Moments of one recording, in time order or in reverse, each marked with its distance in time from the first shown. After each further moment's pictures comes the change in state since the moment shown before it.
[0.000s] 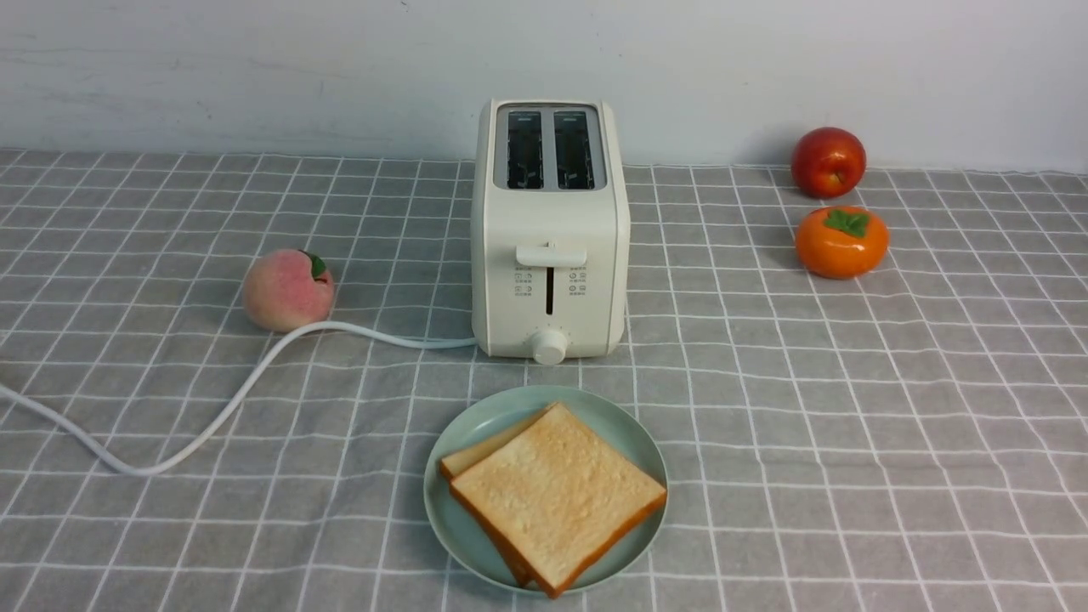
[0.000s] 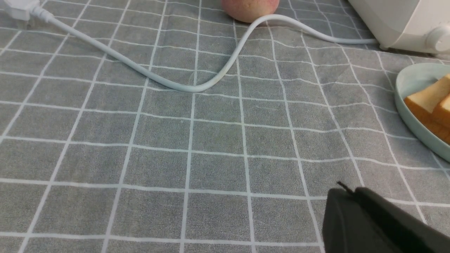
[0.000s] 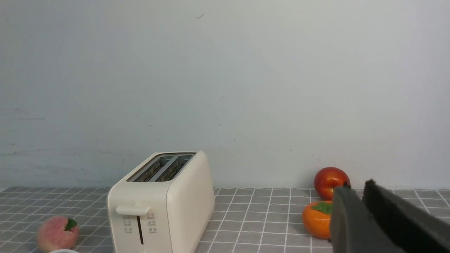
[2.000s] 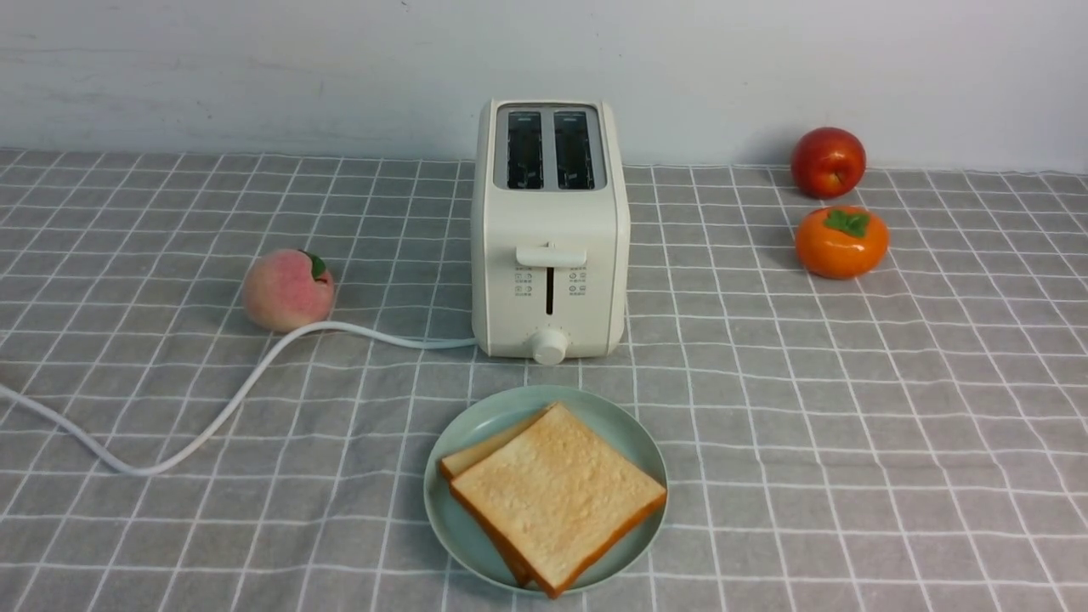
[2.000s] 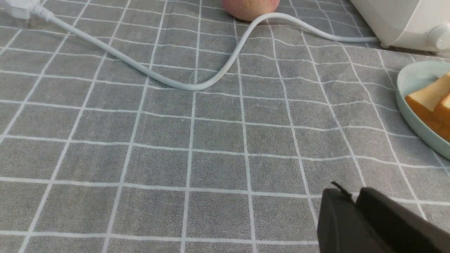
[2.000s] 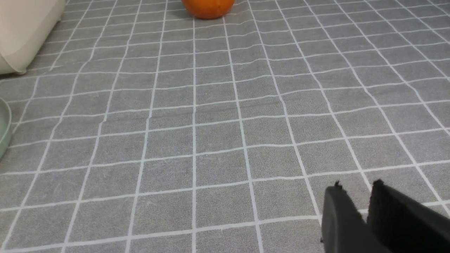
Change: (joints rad) right arm -0.335 -0.089 0.387 0.312 0.172 -0.314; left arm 0.001 0.000 0.000 0.002 0.004 0.000
